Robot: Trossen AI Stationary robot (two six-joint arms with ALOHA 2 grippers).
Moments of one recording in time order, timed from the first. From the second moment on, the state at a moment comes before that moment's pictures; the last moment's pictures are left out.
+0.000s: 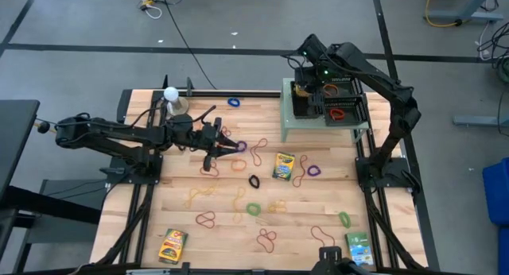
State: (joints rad) left arm 0.14 1.12 0.49 0.57 0.26 -0.03; right arm -0.68 1.72 1.85 -1.33 0.06 -0.75
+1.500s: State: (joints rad) left arm 0.14 1.13 0.49 0.57 0.26 -0.06; right arm -0.68 1.72 1.86 -1.27 0.13 -0.77
